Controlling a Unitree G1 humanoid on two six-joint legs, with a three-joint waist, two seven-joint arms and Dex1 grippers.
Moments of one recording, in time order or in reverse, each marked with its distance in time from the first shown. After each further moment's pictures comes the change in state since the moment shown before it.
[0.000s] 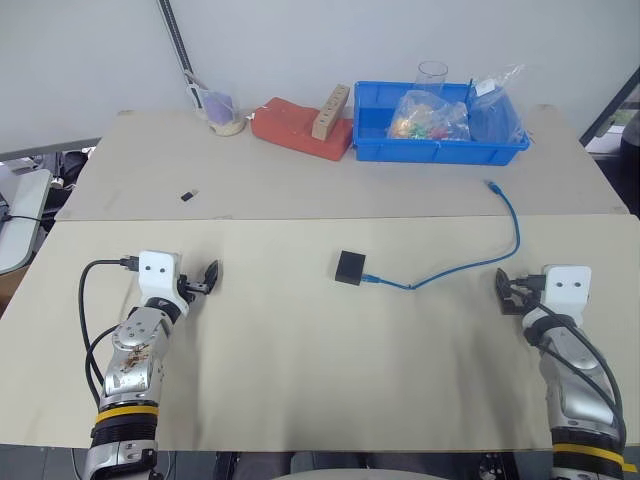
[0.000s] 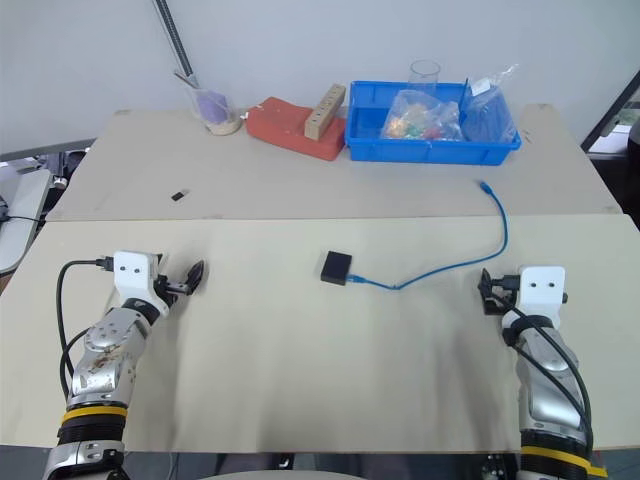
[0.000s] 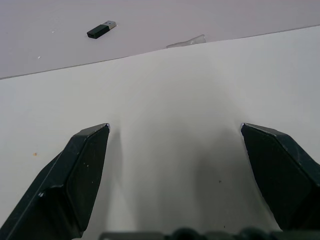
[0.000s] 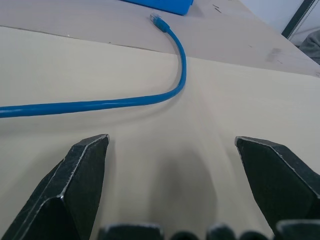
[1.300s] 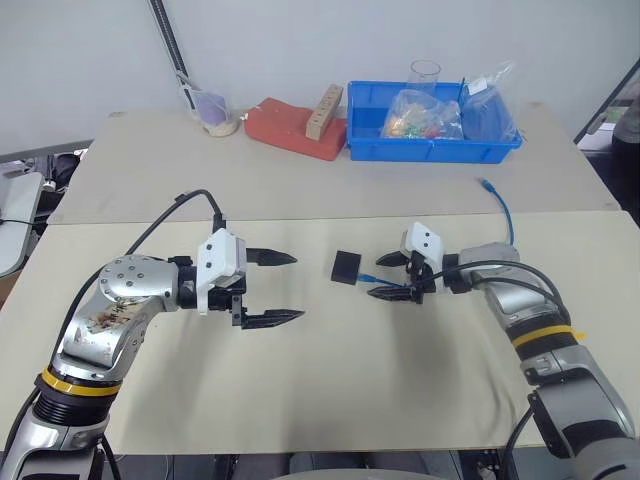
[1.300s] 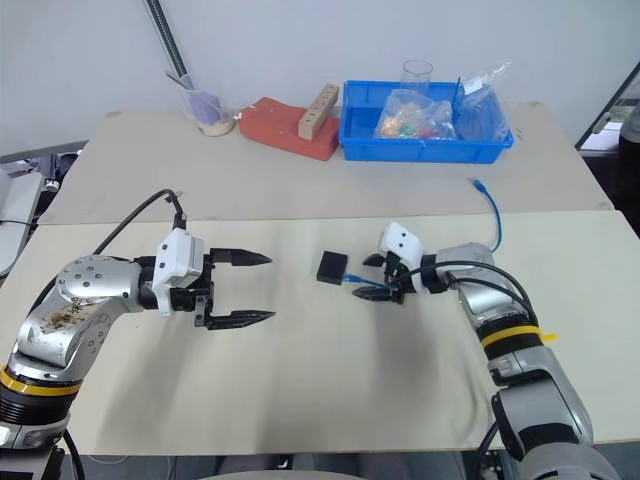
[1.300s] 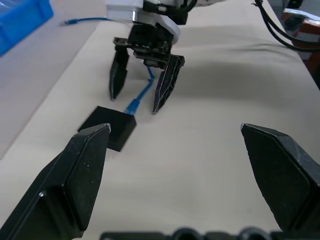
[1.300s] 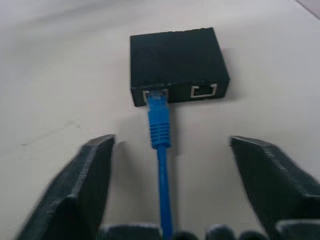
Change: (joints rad) left arm -0.139 0.367 -0.265 -0.511 -0.279 0.239 -0.818; right arm -0.614 -0.140 0.609 0.378 0.016 0.051 1.003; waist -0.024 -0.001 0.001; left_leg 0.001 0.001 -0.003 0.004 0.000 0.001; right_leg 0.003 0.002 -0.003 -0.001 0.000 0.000
